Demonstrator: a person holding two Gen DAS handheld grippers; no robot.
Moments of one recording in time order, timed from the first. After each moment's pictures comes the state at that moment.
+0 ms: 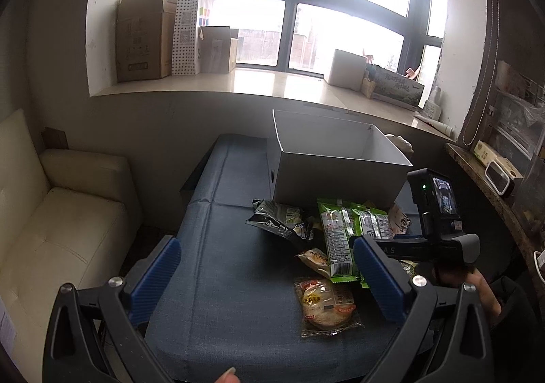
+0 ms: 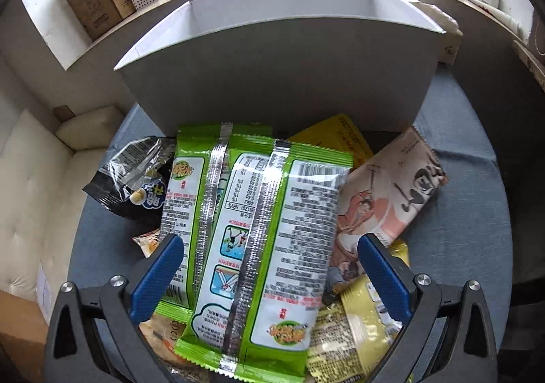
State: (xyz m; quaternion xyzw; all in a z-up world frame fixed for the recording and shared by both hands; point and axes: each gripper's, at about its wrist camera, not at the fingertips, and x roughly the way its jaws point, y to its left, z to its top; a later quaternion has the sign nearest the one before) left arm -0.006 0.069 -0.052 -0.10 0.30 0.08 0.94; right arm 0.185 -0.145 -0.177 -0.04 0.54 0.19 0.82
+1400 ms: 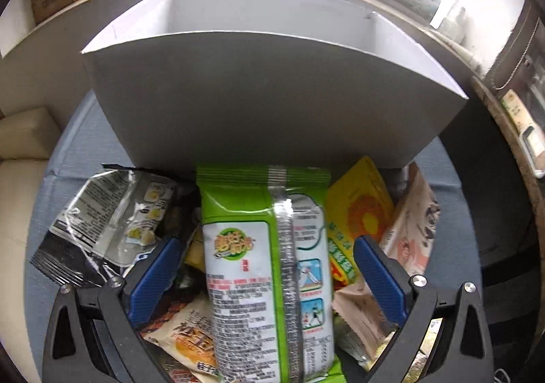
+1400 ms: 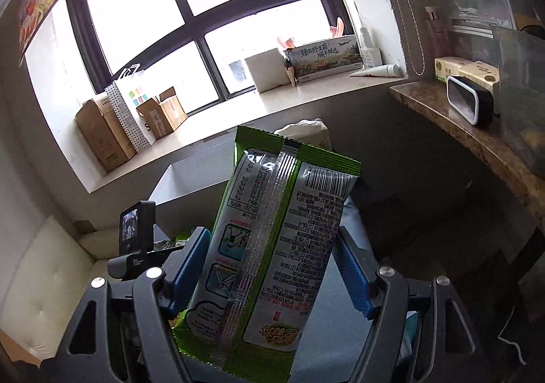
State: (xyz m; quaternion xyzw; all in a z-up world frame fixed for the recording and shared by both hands) left arm 0.221 -0.024 -0.185 -0.10 0.49 0.04 0.86; right arm 0.058 -0.360 -0.011 0.12 0.32 0.14 0.93
